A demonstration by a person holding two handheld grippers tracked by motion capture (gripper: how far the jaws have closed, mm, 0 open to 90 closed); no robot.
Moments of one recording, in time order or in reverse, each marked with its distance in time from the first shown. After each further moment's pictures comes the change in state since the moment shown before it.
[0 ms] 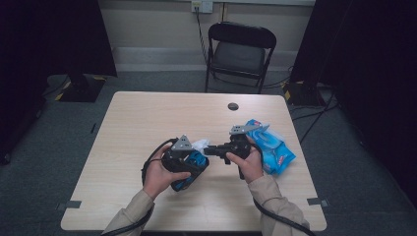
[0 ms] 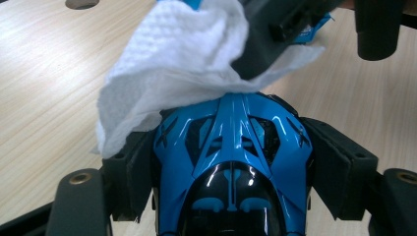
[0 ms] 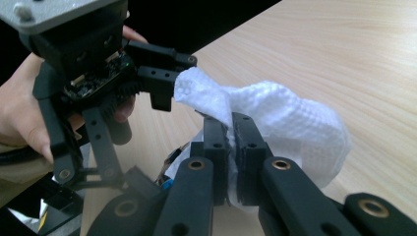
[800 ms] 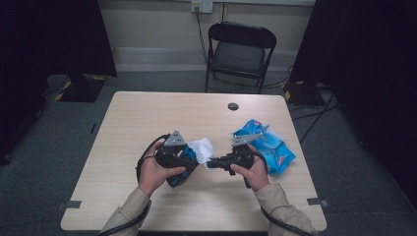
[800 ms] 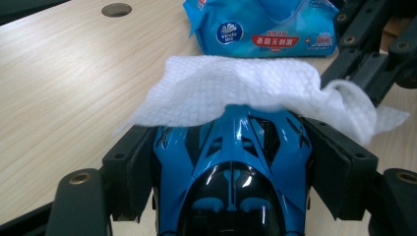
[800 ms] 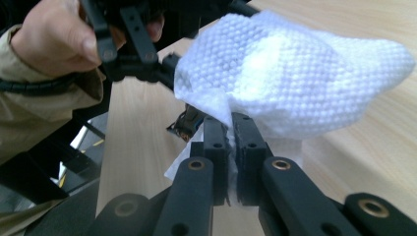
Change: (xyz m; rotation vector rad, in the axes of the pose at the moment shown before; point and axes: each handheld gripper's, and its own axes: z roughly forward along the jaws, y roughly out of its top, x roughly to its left) left arm 0.014 0.000 -0.014 -0.040 0.049 -0.034; right arm 0.005 -0.026 -0.008 0.084 0.075 -0.048
